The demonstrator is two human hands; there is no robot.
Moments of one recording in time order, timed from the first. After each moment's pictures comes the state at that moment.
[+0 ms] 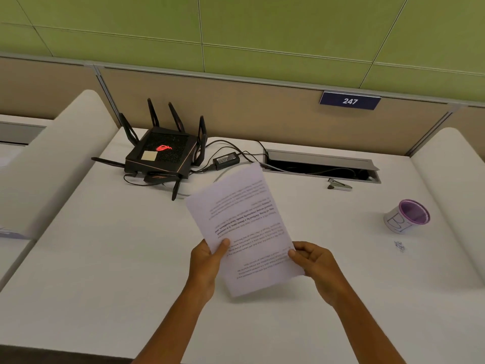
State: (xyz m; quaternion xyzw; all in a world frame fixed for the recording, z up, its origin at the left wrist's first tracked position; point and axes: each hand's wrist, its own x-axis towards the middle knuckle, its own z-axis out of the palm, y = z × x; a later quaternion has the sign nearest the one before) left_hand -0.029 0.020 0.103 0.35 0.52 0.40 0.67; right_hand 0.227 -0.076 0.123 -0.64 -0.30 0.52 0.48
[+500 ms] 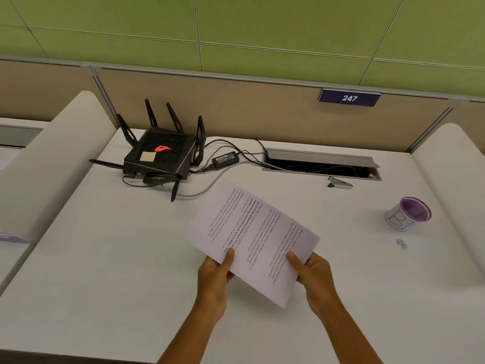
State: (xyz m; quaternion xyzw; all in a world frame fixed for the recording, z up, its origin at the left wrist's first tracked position) left_hand -0.018 -0.010 0.095 0.27 0.50 0.42 0.71; right_hand 0.197 -0.080 0.099 -0.68 -0.19 0.46 0.54
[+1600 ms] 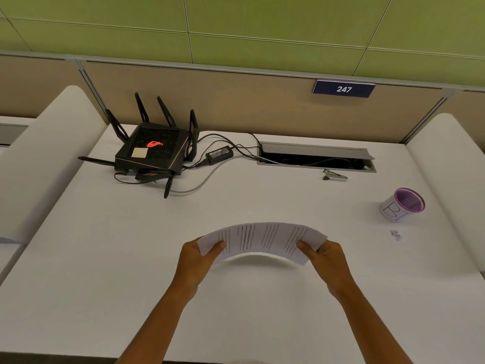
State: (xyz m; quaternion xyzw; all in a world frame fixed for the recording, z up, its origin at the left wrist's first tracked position) left_hand -0.046 0.029 0.098 0.47 0.56 0.33 0.60; right_hand 0.246 -0.081 0.108 -0.75 -0.30 0.37 0.46
